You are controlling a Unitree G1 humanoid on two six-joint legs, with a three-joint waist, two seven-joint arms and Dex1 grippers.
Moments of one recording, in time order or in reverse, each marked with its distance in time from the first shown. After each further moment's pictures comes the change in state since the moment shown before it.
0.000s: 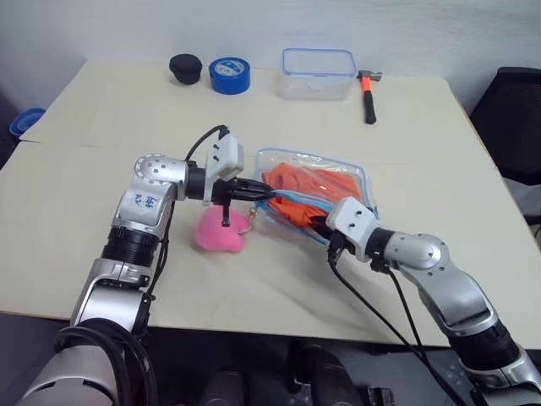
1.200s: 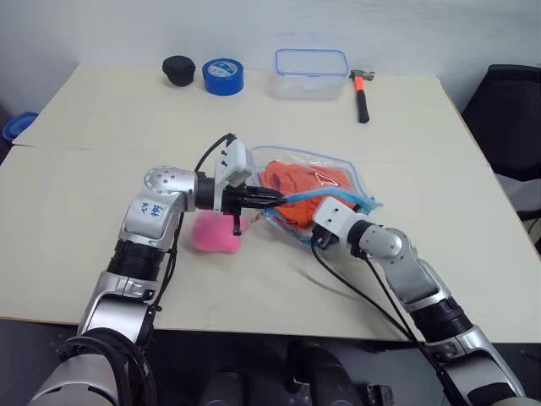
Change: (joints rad) left arm 0.059 -0.061 0.023 -0.165 -0.086 0.229 0.105; right arm -0.117 0.126 0.076 0.404 -0.322 -0.267 -0.094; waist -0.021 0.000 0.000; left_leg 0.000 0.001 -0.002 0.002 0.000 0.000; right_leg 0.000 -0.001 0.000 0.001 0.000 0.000
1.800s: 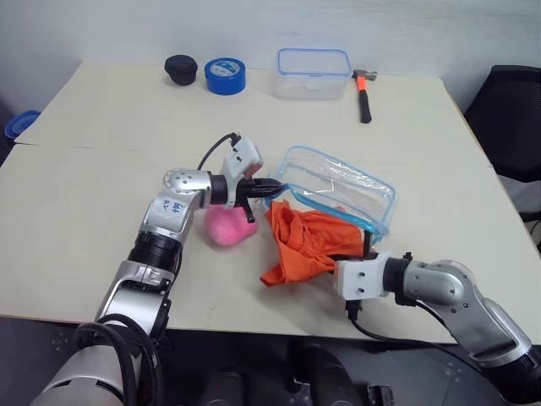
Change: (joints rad) left arm -0.069 -0.083 -0.047 0.223 0.130 -0.130 0.180; right arm 0.318 -0.321 -0.082 -0.487 0.058 -0.185 0.318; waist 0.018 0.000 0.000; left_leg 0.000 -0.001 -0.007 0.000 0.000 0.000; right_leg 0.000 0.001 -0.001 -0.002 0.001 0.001
